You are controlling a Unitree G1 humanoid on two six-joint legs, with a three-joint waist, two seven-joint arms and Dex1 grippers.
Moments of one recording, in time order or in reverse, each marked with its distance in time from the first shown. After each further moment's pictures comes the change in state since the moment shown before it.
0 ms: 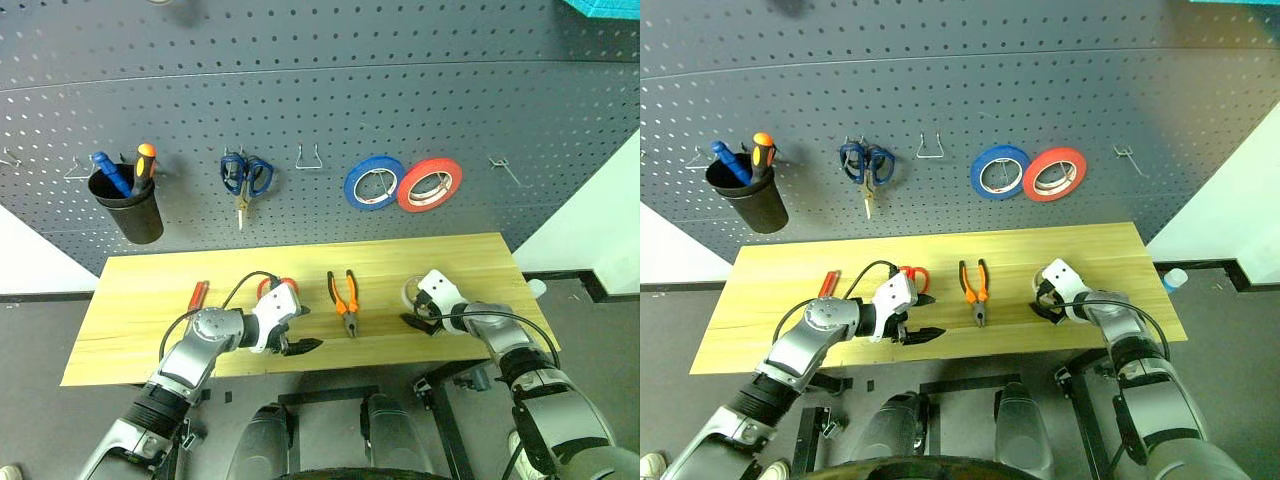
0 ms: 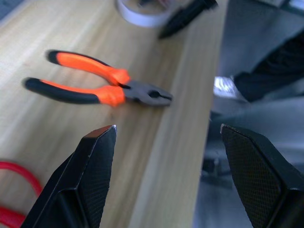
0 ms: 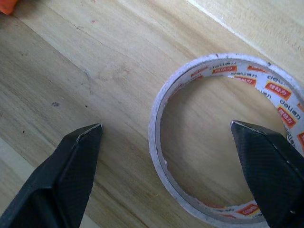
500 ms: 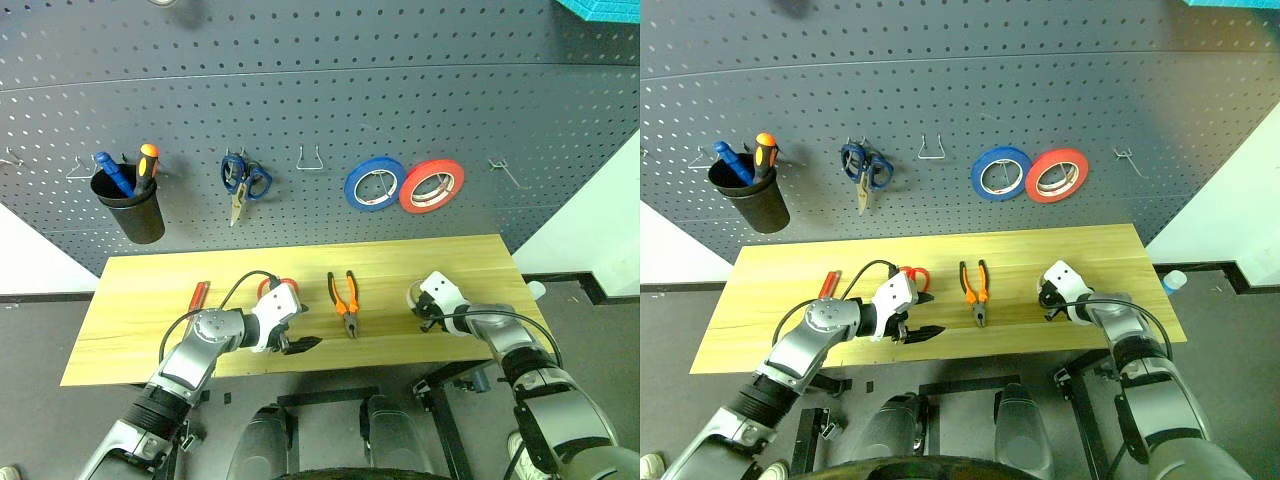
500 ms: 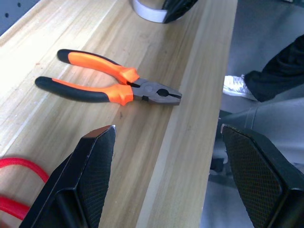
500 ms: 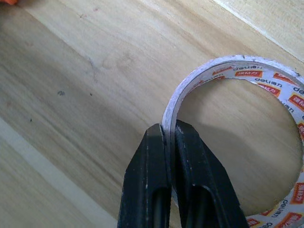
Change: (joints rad) left arm 0.023 -0.003 0.004 -0.006 0.007 -0.018 0.061; right arm 0.068 -0.034 -0.010 -0.090 0.003 0.030 0.021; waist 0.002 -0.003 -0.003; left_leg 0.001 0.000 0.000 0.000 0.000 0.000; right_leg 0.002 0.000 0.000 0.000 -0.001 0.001
